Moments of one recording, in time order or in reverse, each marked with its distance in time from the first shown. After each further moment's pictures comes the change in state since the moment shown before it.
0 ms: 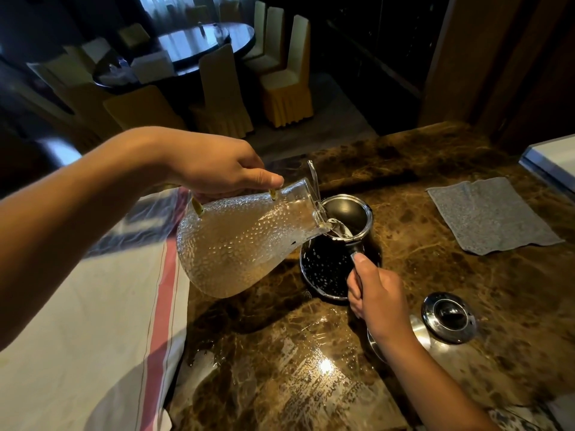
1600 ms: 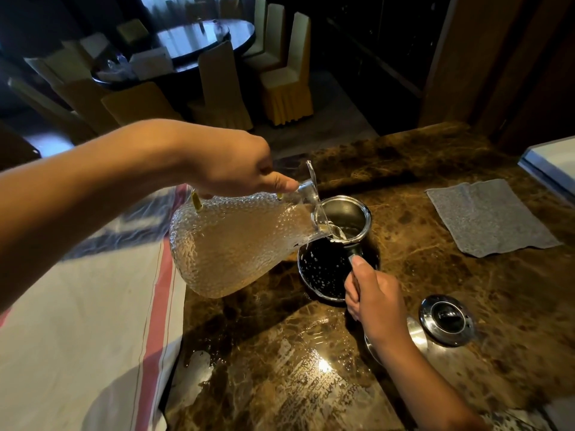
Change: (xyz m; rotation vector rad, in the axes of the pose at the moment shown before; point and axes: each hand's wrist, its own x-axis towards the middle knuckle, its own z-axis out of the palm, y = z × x) left_hand 0.003 0.025 -0.001 0.390 0.093 0.063; right_hand -0.002 -0.002 0.001 -0.011 0.019 0.000
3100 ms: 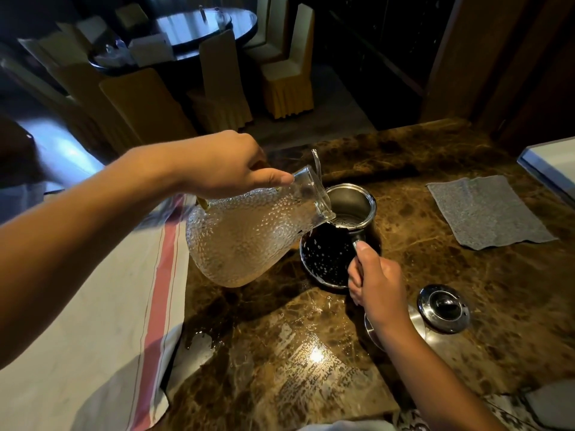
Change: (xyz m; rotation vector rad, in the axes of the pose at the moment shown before) left_hand -0.011 -0.014 0.040 -0.164 0.203 -0.027; right_hand 0.002 0.002 0.001 0.037 0.013 0.015
